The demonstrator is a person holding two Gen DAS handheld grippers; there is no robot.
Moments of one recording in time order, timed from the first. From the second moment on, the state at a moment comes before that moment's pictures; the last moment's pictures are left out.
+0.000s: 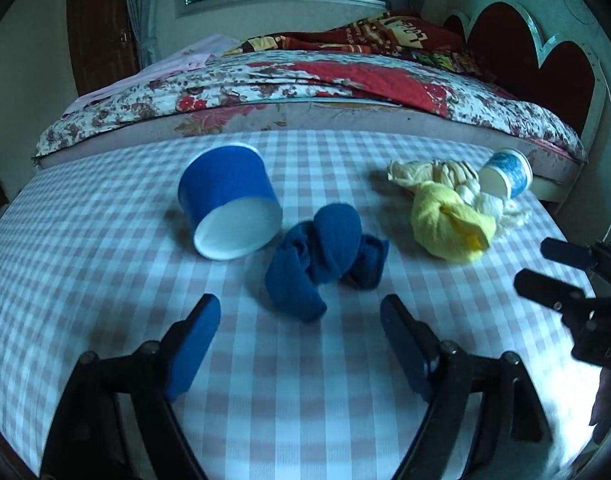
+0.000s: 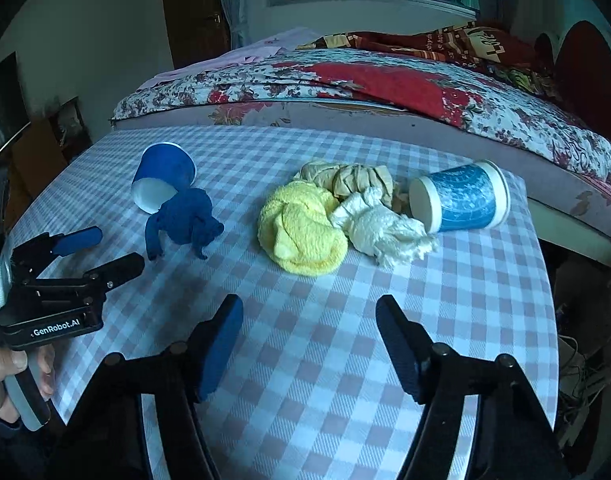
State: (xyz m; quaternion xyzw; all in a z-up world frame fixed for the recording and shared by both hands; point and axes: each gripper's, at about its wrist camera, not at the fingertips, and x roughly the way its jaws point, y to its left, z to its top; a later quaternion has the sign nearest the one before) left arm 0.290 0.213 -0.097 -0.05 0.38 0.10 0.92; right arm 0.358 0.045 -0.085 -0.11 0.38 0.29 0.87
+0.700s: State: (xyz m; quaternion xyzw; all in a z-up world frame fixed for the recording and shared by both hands) left arm 0.341 0.220 -0.123 -0.07 0.43 0.06 0.90; right arm 0.413 0.095 -0.116 -0.10 0.42 0.32 0.84
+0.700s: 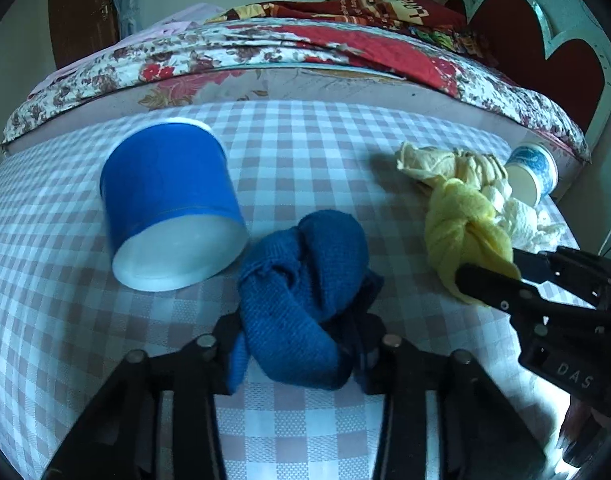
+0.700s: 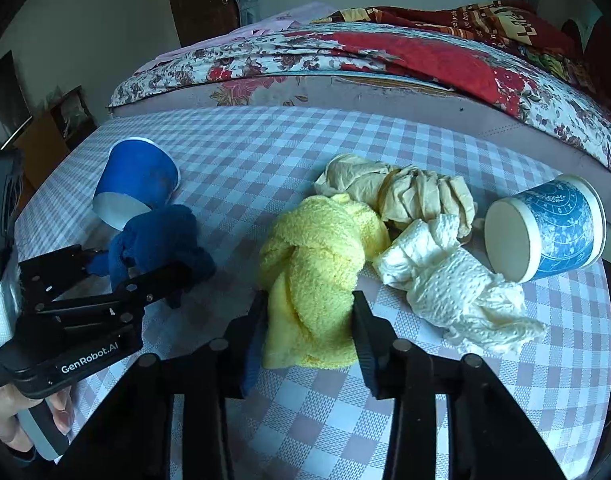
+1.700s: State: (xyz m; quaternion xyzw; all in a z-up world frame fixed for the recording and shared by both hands) left arm 0.188 0.162 -0.058 -0.02 0.35 0.04 0.94; right arm 0.259 0.001 -0.050 -0.07 0.35 0.33 0.88
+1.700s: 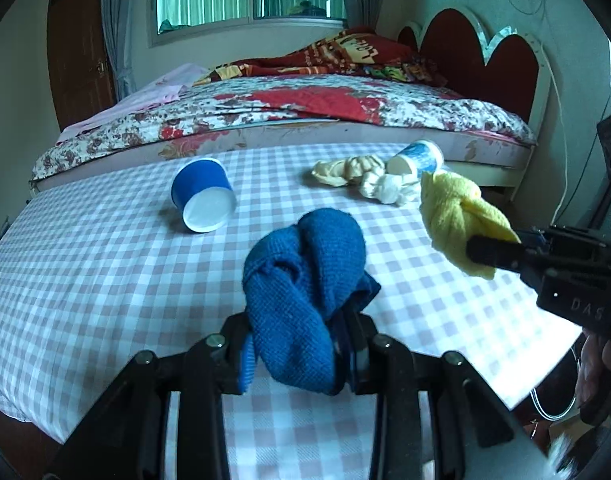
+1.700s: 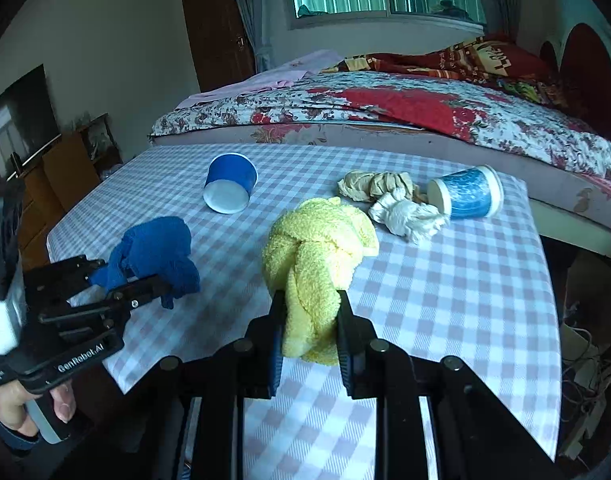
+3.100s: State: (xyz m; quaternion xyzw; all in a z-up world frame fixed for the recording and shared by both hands) left arm 0.126 -0.065 -0.031 0.05 0.32 -0.16 0.93; right arm 0.129 -0.258 -0.018 0.01 0.31 0.15 0.94
